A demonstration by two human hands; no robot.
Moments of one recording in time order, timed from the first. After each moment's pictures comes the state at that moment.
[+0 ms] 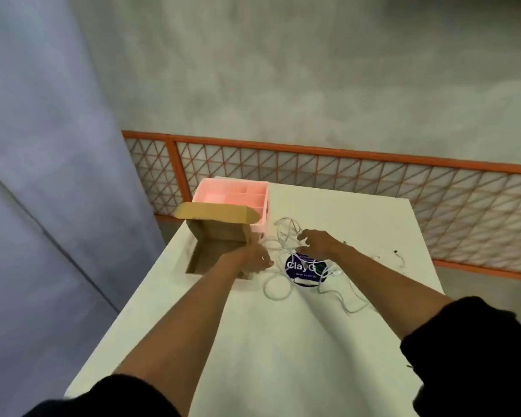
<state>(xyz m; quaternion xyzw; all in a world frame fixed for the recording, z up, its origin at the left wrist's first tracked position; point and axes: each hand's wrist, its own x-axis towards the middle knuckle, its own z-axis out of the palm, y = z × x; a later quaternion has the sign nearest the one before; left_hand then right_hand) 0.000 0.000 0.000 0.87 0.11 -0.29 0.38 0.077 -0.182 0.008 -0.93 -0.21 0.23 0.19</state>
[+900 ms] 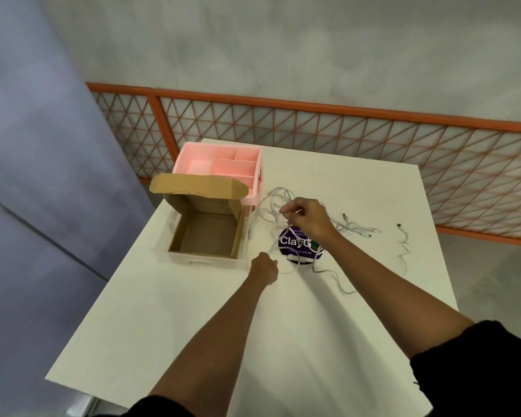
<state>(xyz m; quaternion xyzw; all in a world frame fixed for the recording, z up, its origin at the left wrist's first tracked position) 0.003 -0.066 -0.099 0.82 0.31 -0.21 0.44 0.084 -0.171 -0.013 -0.84 -0.16 0.14 0.50</state>
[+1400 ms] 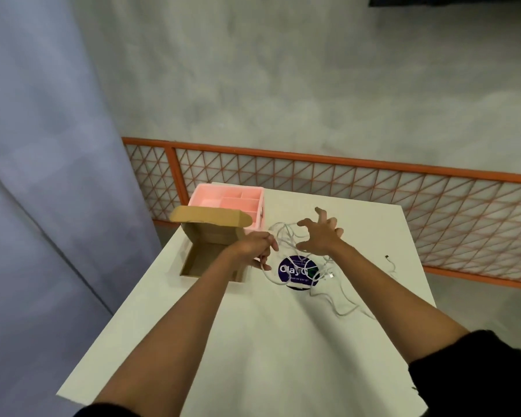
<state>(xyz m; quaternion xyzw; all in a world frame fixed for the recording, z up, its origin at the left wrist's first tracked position) -0.013 -0.036 0.052 0.79 0.14 -0.17 0.58 0.069 -0.195 0.044 -0.97 -0.15 0.12 0.12</state>
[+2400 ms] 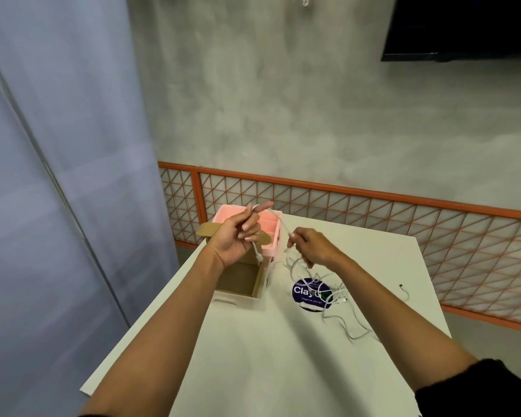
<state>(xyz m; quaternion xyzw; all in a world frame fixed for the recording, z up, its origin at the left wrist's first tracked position) -0.057 0.016 0.114 0.42 -0.04 -0.03 0.91 0.019 -0.167 0.098 -0.86 -0.27 0.14 0.40</state>
